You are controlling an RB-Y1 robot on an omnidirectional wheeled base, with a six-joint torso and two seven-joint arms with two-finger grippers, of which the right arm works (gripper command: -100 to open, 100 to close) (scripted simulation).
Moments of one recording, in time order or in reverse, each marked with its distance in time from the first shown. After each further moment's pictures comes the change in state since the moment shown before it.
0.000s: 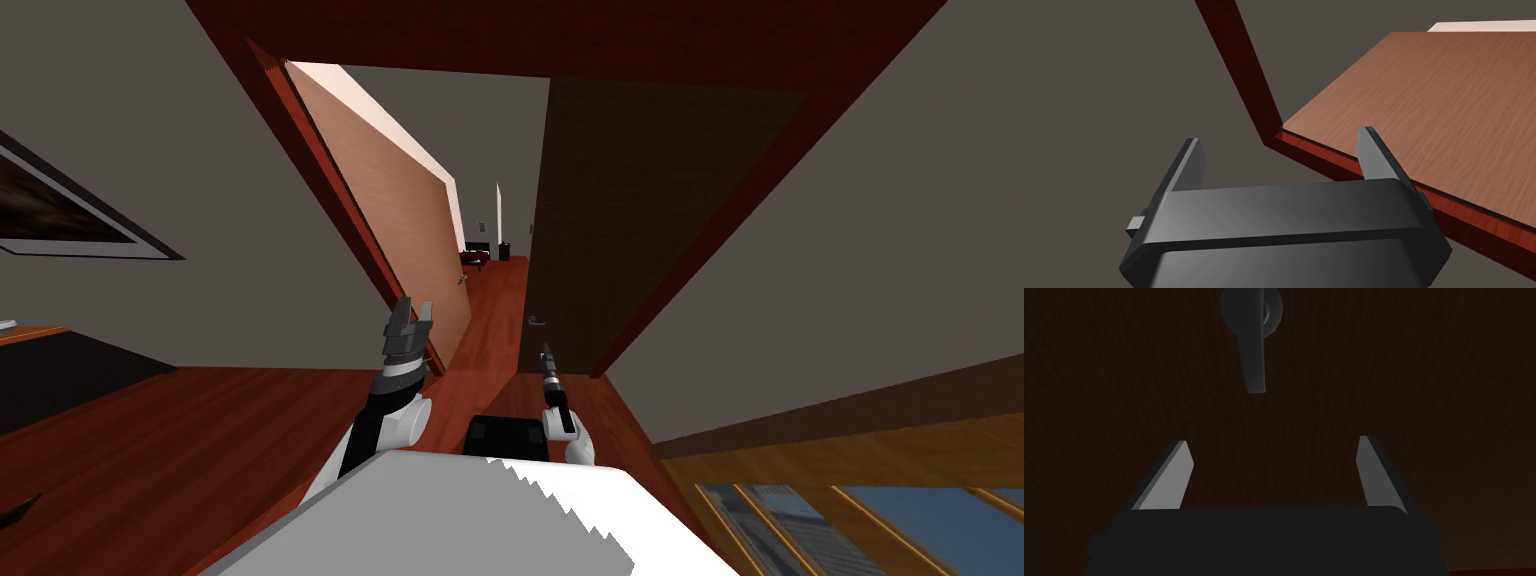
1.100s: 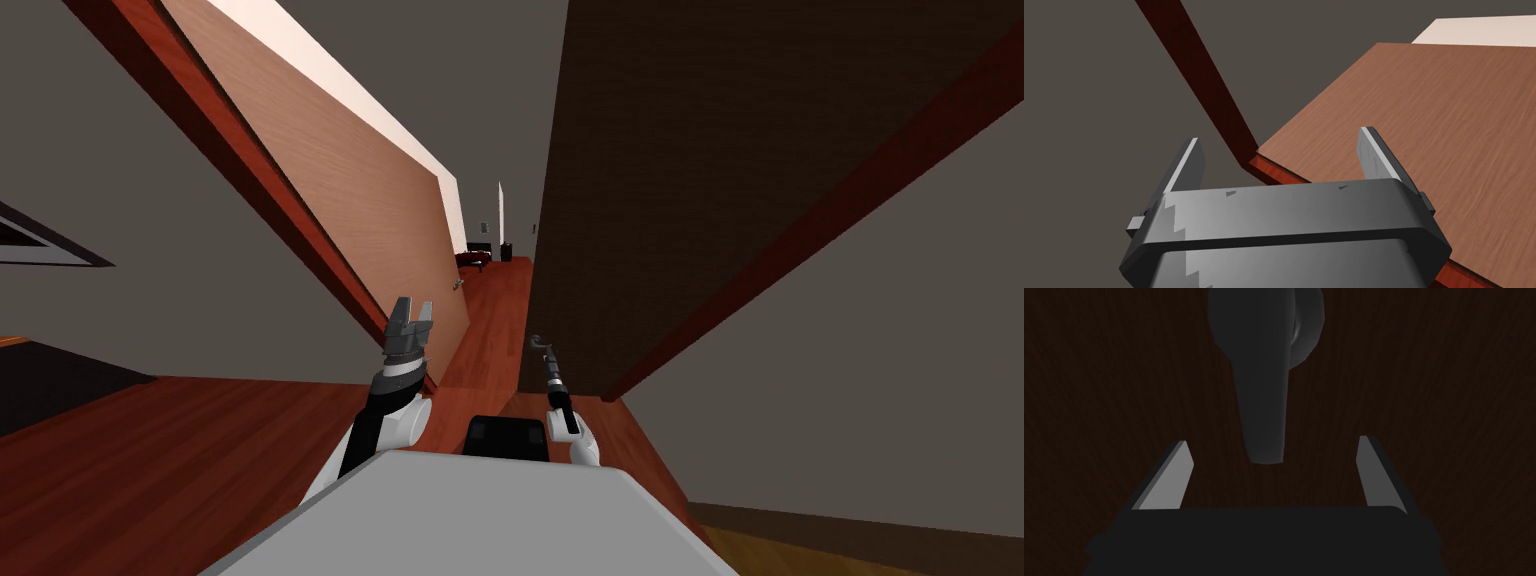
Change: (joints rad) arm -0.034 -0.036 -0.012 0.086 -0.009 -0.016 0.001
